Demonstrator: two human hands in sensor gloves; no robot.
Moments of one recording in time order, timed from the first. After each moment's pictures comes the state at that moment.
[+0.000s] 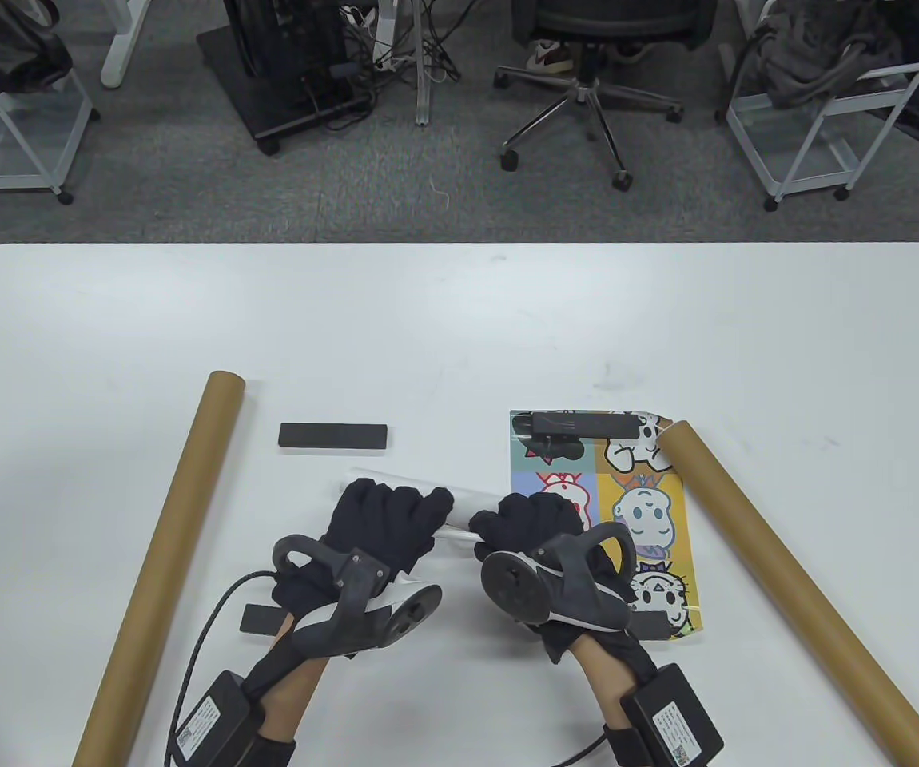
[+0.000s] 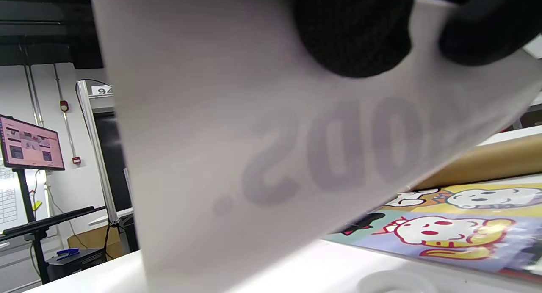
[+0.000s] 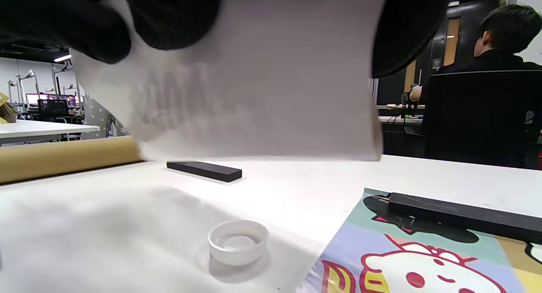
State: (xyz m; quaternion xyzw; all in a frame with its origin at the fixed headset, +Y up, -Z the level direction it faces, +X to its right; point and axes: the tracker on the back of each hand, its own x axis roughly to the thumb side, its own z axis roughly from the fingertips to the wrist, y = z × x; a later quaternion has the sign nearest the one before) left_hand -0.120 -0.659 -0.187 0.19 -0.26 -0.09 0.94; right_hand 0.051 -0.669 -0.194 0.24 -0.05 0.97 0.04
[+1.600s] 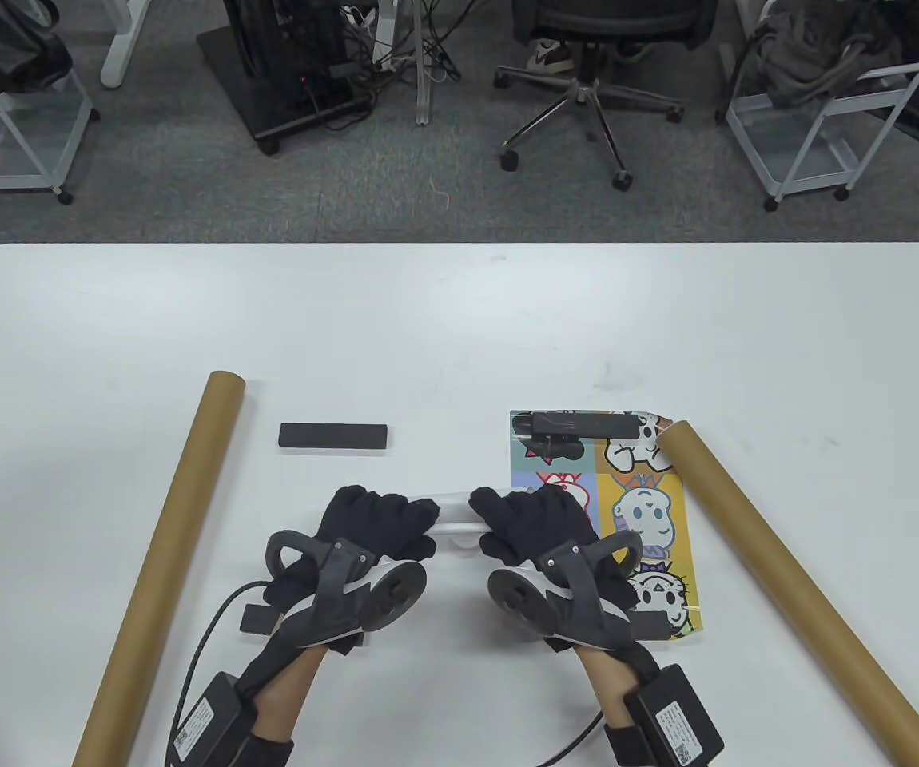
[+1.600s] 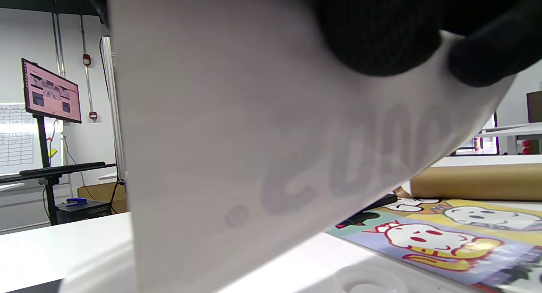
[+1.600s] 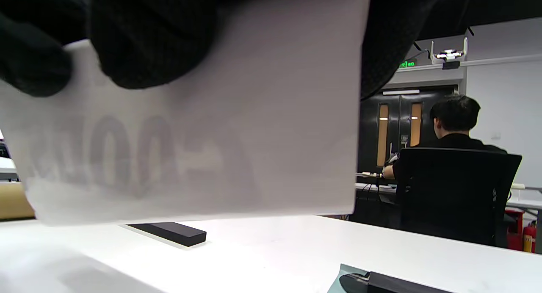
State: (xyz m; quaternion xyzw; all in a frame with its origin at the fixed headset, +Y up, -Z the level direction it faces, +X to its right) left_hand -0.132 -0.655 -0.194 0.13 -0.23 -0.03 0.96; right_hand 0.053 -0.664 -0.189 0.22 -0.19 0.96 0.02
